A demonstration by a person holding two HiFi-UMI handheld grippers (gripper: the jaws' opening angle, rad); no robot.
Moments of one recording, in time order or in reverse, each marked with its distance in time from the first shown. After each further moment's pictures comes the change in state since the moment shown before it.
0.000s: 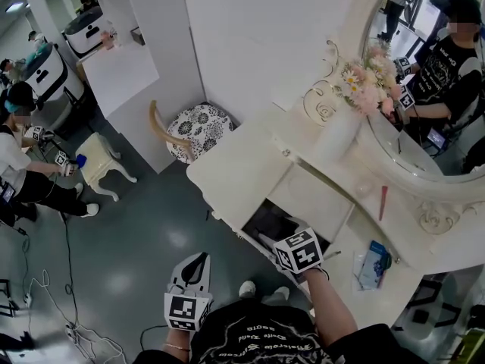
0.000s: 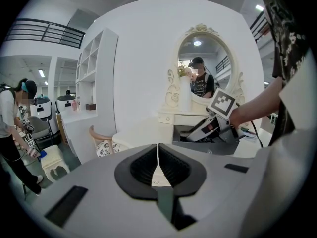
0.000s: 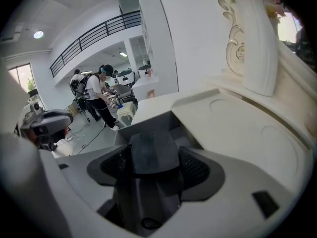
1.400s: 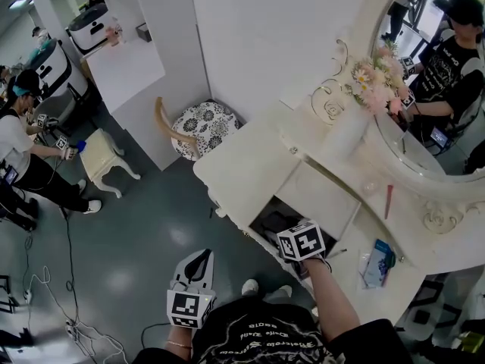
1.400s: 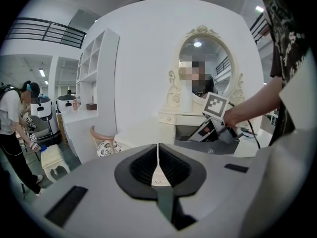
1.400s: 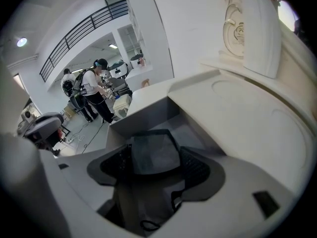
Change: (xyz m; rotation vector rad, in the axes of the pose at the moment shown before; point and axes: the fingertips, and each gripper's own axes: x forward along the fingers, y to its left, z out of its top) left arm -0.005 0.007 -0.001 -0.006 -0.008 0.001; right arm 0.016 -0.003 -0.014 0.097 0.131 -0.007
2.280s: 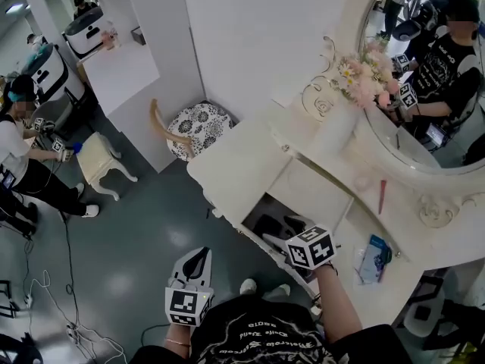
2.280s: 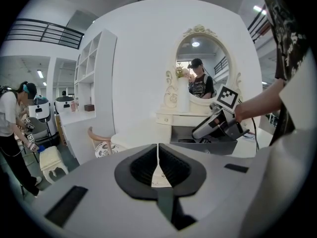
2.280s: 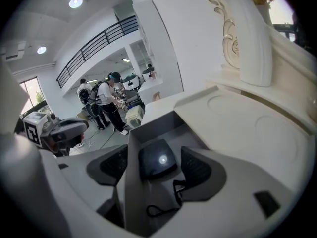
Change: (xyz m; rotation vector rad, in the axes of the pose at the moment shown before) left arm 0.003 -0.011 0.001 0.014 -0.004 -0.015; right arm -0.042 0.012 0.004 -0.044 -0.154 0.124
